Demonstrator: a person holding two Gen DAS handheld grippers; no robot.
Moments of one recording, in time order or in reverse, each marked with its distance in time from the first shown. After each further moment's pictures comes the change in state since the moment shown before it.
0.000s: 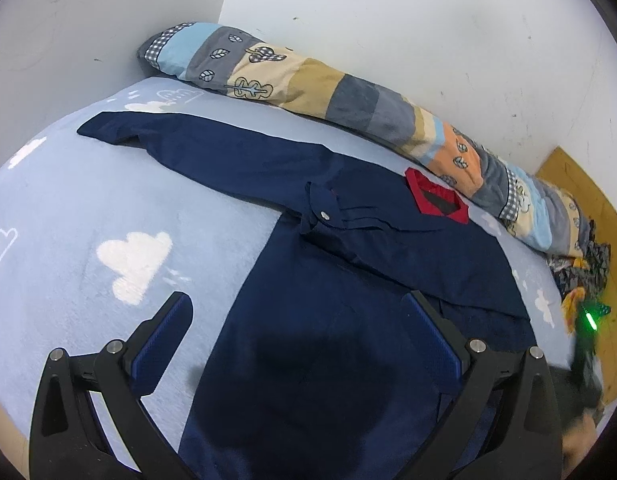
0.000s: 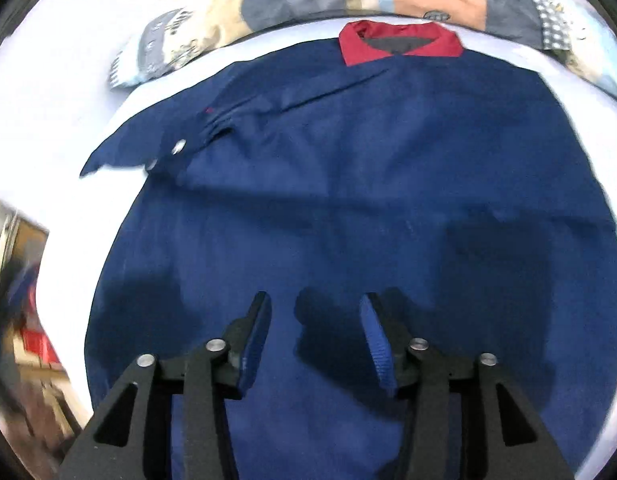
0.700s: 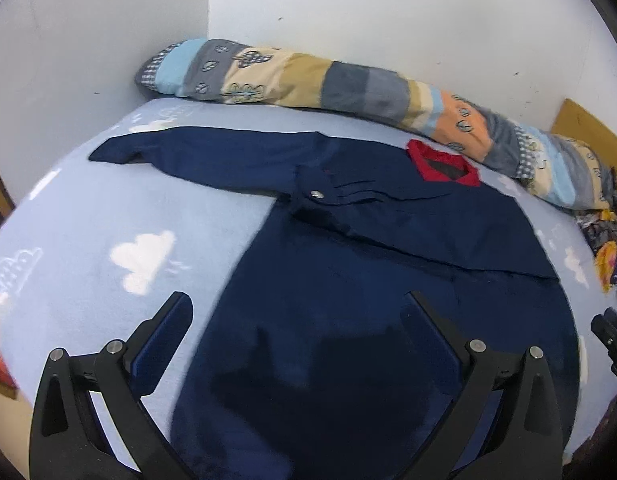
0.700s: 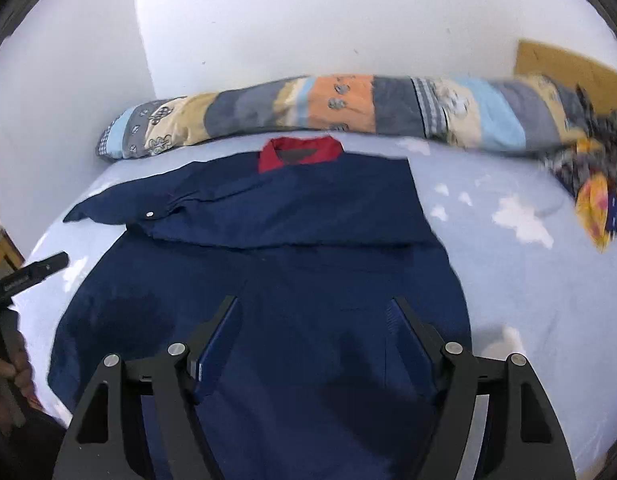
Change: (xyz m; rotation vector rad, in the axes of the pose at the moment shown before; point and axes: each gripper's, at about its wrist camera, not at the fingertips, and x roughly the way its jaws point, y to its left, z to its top) left arm -0.010 -0.040 -0.023 0.117 0.005 0.129; right arm -0.122 -0.070 -0.070 -0.025 -0.420 -0.195
